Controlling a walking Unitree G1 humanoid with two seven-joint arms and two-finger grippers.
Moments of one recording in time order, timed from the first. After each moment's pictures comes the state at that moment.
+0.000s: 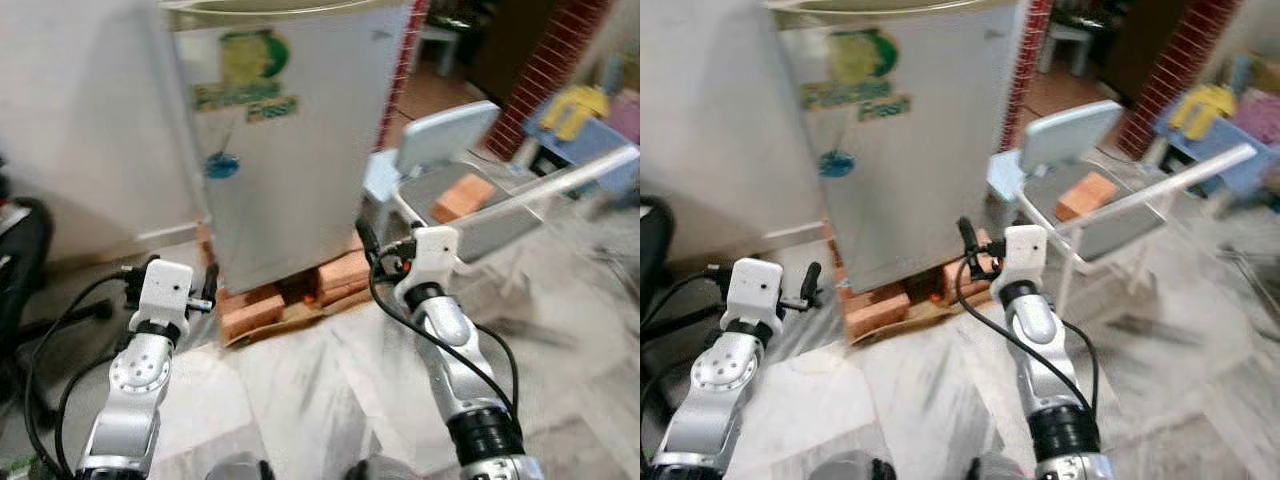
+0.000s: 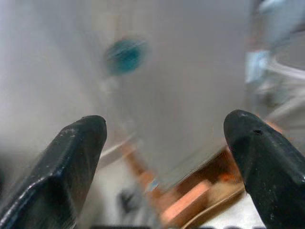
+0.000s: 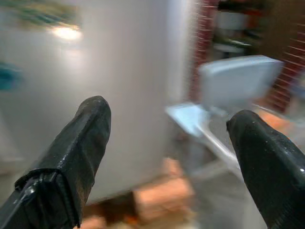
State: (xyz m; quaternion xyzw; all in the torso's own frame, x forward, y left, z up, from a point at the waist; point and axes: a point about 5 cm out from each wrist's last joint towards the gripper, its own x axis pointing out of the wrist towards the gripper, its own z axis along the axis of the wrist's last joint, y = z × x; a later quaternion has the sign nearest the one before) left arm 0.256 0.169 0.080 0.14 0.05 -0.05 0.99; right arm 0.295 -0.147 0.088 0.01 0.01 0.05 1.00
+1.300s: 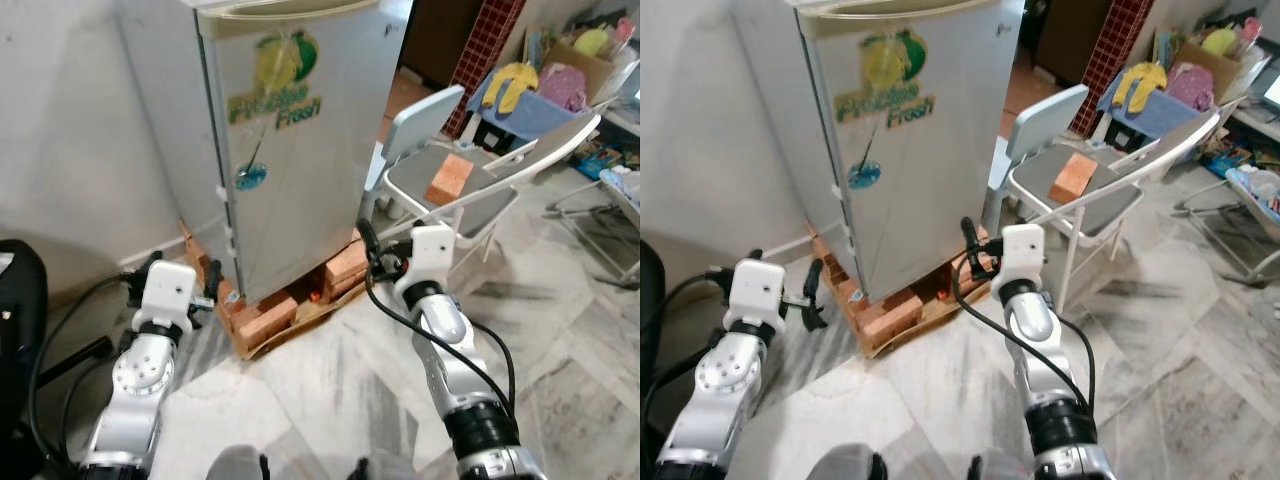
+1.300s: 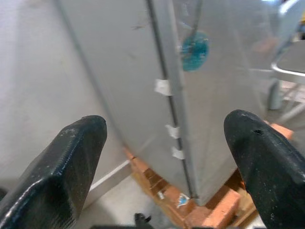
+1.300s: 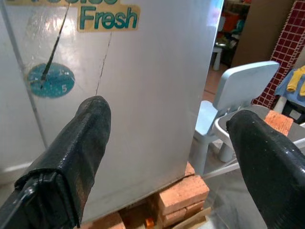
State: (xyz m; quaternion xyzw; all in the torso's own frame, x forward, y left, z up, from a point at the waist) left arm 0.257 0.182 0.077 0.14 0.03 -0.04 0.99; right arm 0.306 -0.126 0.093 0.00 0.00 0.08 1.00
